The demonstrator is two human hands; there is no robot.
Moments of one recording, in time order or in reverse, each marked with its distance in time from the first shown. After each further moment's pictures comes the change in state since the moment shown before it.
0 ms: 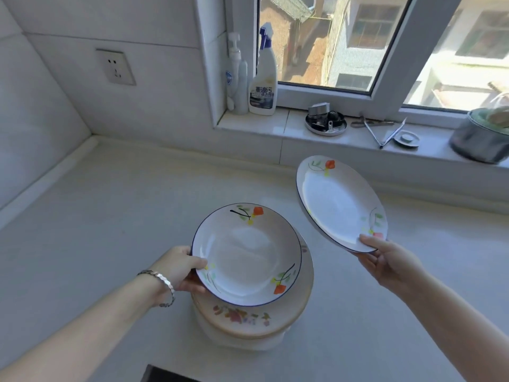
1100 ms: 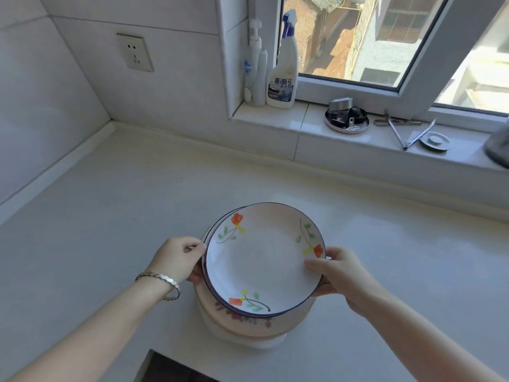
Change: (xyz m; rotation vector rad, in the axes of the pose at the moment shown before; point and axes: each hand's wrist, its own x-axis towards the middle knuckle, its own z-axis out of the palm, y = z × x) left_hand 0.003 -0.014 -0.001 0.193 0.287 0.193; right_hand -0.021 0.045 0.065 -0.820 -0.231 -0.038
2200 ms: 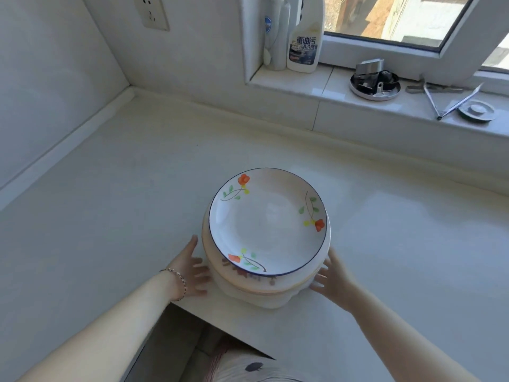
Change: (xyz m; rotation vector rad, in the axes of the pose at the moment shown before) left_hand 0.001 -0.102 0.037 -0.688 -0.129 -0.741; right_hand 0.062 0.132 -0.003 0.429 -0.050 0.407
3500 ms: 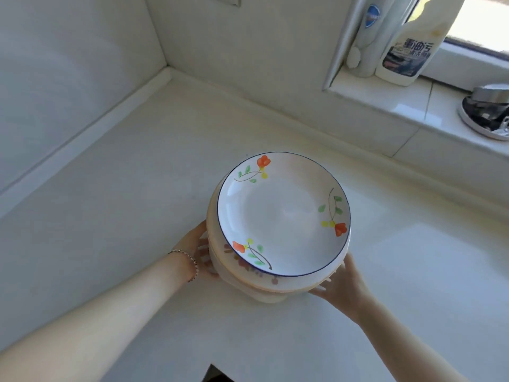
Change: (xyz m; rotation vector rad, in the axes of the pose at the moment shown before) left_hand 0.097 0.143 -0.089 -0.118 -0.019 0.020; right_hand 0.076 -0.051 0.158 0.013 -0.133 -0.046
